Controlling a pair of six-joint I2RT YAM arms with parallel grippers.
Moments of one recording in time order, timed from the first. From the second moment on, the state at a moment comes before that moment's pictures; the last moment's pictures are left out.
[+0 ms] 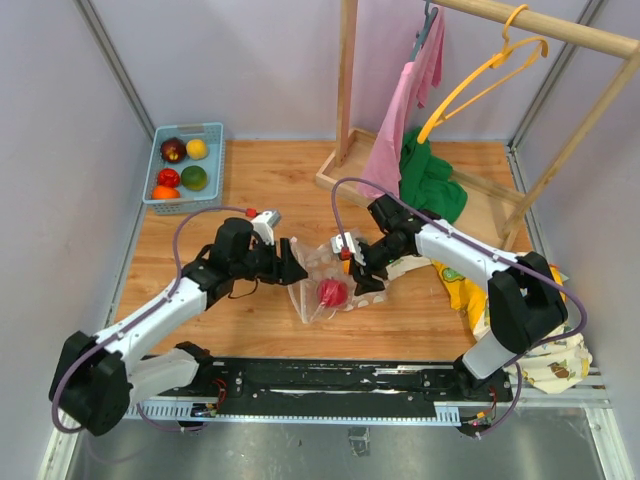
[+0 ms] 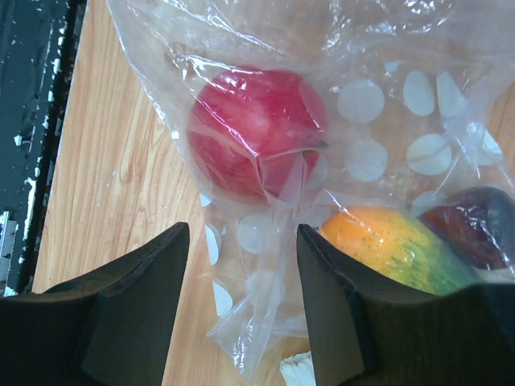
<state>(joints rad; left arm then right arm) -0.50 1.12 0.62 -0.09 0.46 -0.49 0.58 1.59 1.09 -0.75 -0.77 -1.07</state>
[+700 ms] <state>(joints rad) -0.50 1.14 0.56 -0.20 0.23 -0.39 0.63 1.61 1.11 -0.73 -0.76 -1.05</state>
